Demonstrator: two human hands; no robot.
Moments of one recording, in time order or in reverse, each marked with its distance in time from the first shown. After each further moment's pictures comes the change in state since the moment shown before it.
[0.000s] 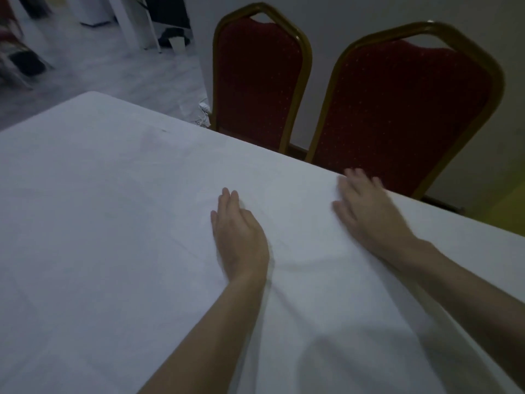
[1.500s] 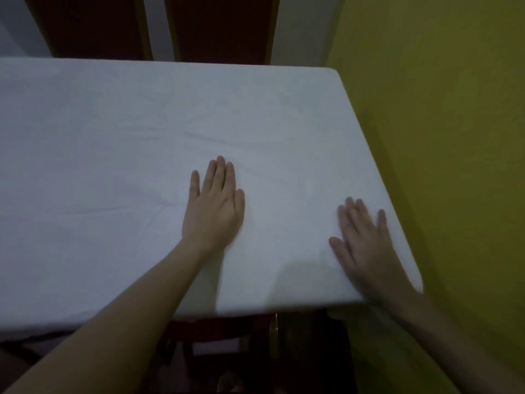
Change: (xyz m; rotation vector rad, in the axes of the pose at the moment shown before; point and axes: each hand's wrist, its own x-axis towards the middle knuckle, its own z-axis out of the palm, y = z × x) left_hand -0.190 -0.090 -0.131 0.569 -0.711 1.014; right_hand -0.475 -0.137 -0.029 -0.016 -0.090 0.590
